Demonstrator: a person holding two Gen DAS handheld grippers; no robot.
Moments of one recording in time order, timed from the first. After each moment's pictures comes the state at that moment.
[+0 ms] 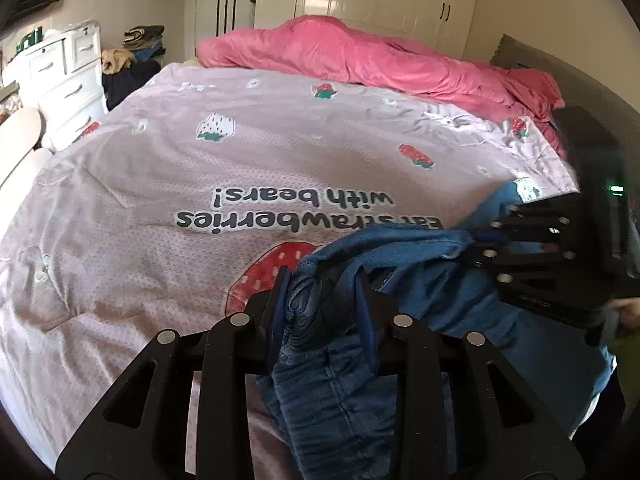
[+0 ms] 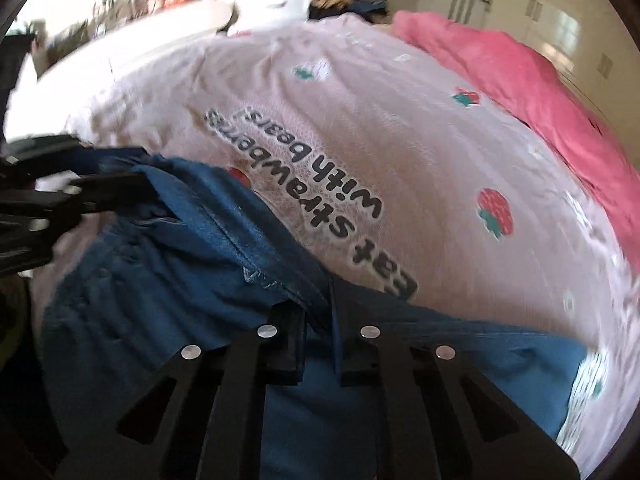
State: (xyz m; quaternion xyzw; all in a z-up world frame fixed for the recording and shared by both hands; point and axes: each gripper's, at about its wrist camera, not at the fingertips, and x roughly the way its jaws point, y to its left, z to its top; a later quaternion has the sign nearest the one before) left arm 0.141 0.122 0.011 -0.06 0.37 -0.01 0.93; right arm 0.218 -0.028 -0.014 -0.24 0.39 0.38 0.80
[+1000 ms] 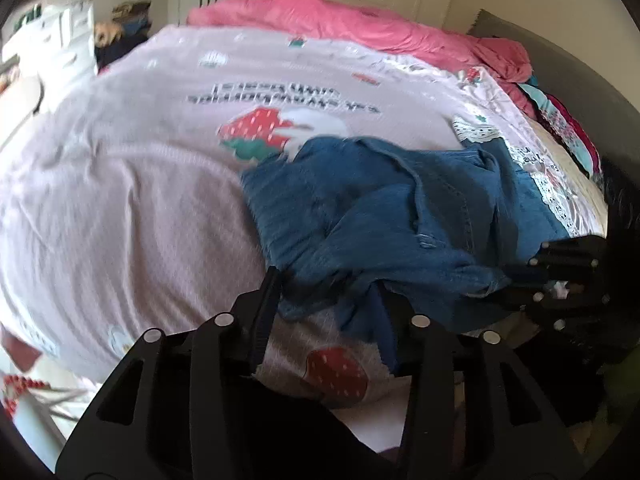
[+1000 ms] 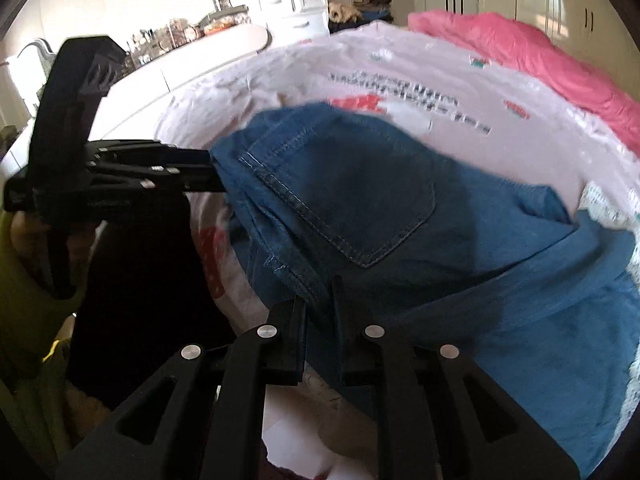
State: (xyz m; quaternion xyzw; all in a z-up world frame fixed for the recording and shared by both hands) left arm -0.010 0.096 -0.018 -0.07 0.43 -0.05 0.90; right arm 0.011 -0.089 -0.034 -0.15 0.41 0.42 0.79
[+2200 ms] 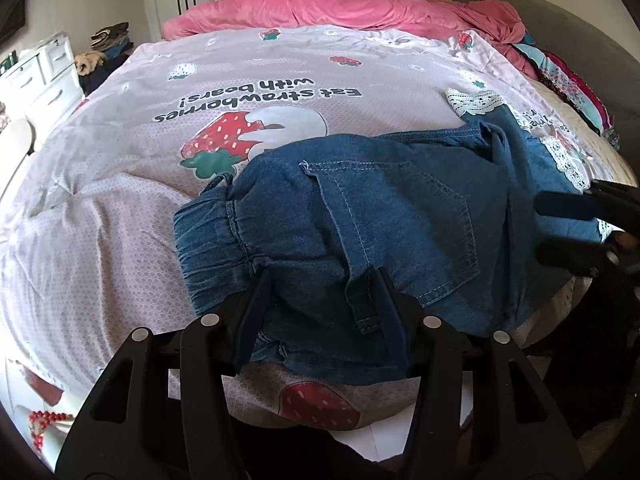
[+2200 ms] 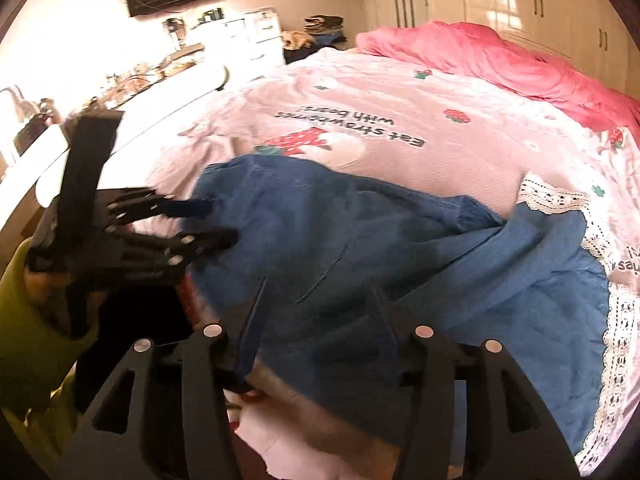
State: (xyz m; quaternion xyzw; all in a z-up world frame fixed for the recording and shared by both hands) left arm 0.018 0.056 -0.024 0.02 0.44 -0.05 0.90; right arm 0.024 -0.132 -0.003 -0.09 0.39 0.36 0.84
